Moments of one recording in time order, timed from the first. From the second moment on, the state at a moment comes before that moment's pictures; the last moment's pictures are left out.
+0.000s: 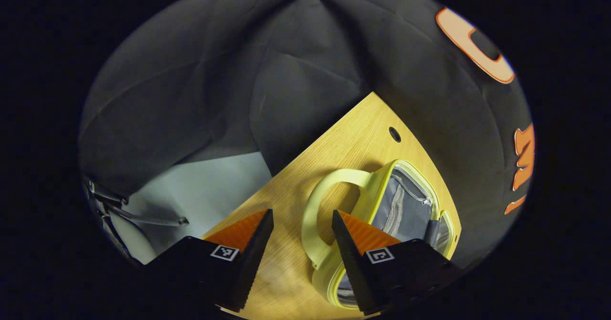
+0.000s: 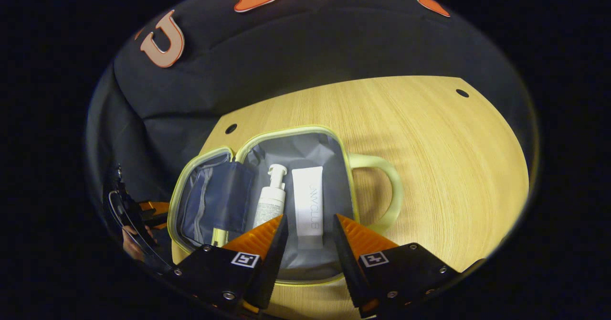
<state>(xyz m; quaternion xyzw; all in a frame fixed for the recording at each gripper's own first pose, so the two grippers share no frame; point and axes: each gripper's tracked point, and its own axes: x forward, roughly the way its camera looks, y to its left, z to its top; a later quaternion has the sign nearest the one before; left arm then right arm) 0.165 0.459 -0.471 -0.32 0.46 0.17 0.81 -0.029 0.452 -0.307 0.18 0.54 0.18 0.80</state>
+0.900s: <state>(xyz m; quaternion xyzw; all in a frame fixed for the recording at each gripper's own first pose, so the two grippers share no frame) 0.189 0.439 -0.383 -0.19 0.37 0.15 0.90 0.043 0.286 -0.234 0.16 0.35 0.06 0.92</state>
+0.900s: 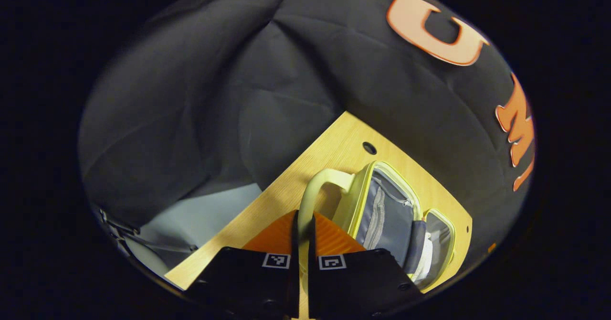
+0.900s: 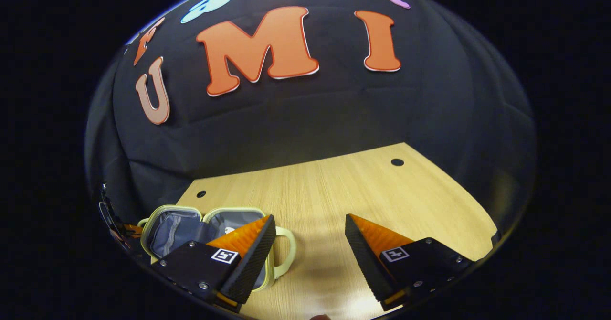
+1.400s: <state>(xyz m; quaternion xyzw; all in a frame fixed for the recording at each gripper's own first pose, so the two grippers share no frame) 0.200 0.358 -0.256 -0.11 0.26 0.09 0.95 0.065 0.261 -0.211 0.14 0.30 0.08 0.94</state>
